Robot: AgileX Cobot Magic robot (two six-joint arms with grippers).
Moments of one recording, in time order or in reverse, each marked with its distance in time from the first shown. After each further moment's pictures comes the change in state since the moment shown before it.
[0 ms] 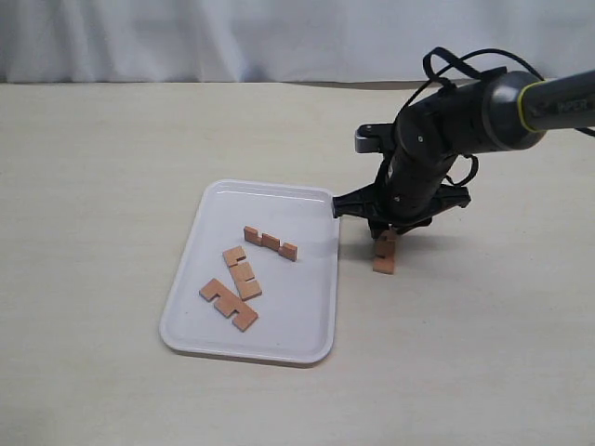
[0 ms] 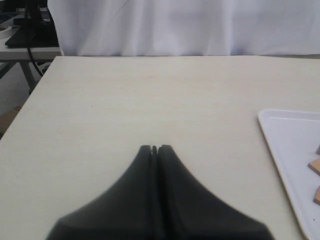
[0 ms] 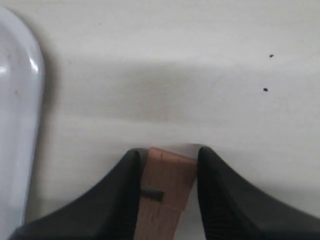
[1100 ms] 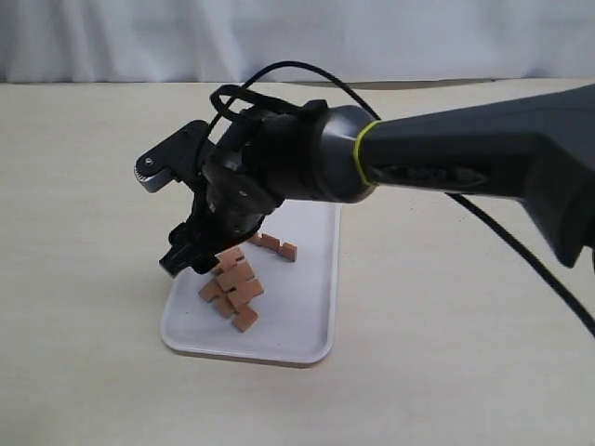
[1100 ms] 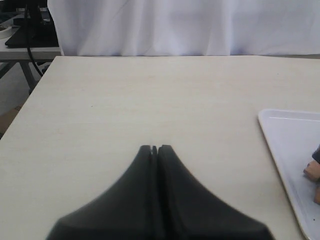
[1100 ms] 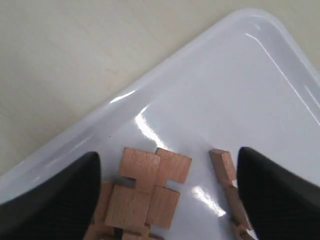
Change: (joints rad) left arm 0.000 0.000 0.000 0.000 0.000 0.000; right arm 0.467 0.030 -0.224 -0.138 -0.020 -0.193
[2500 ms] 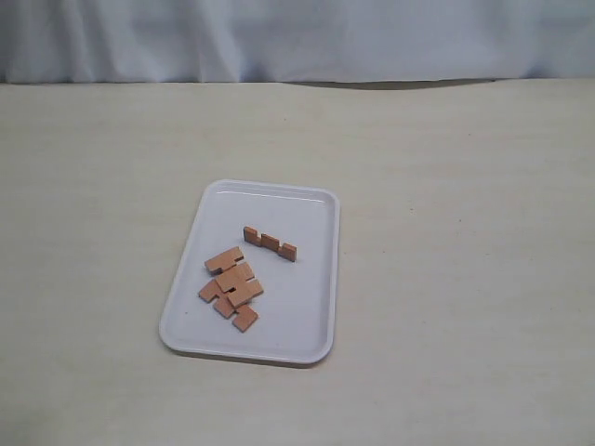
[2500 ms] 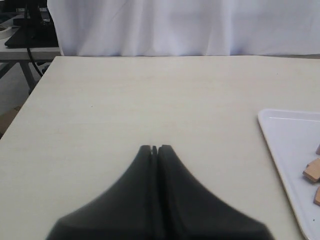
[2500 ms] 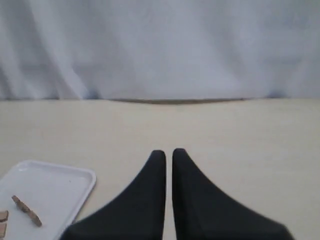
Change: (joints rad) left arm 0.000 0.000 0.000 0.000 0.000 0.000; right arm -0.682 -1.763 1.115 0.146 -0.245 -0.054
